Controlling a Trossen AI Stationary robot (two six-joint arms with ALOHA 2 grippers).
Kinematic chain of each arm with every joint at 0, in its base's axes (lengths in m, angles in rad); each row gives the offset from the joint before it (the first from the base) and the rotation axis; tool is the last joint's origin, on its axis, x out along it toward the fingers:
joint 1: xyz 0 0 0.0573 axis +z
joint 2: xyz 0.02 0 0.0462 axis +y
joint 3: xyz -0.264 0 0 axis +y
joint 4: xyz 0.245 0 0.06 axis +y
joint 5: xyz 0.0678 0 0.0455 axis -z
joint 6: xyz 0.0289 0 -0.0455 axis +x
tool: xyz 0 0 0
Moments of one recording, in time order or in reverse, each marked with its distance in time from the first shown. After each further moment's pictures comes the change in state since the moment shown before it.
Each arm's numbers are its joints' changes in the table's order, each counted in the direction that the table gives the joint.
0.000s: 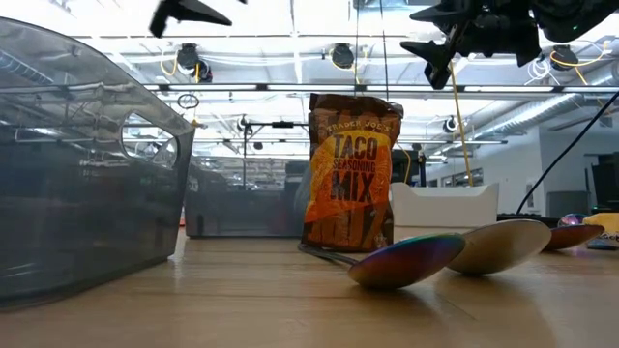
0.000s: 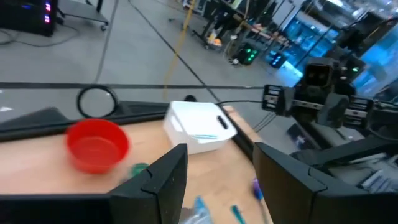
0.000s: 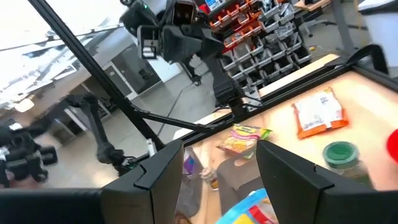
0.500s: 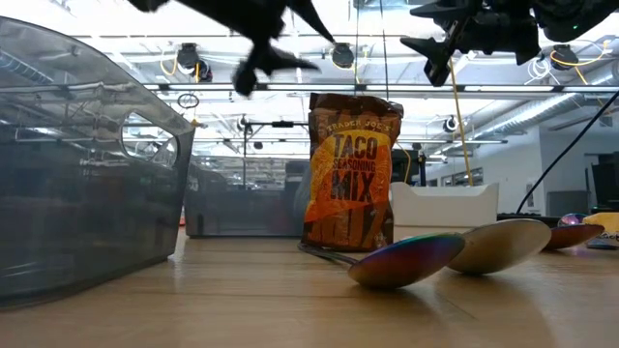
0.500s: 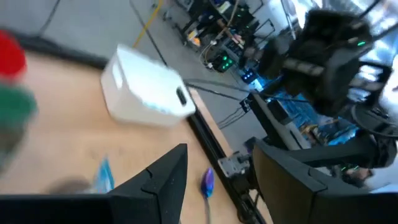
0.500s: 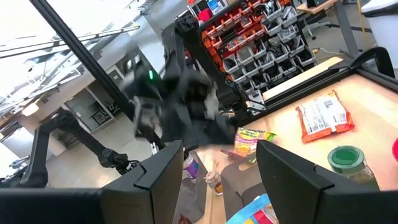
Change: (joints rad) left arm -0.028 0.541 0.000 -0.677 0.023 -0.153; right arm 0.000 -0.002 0.000 -0.031 -0.019 0.047
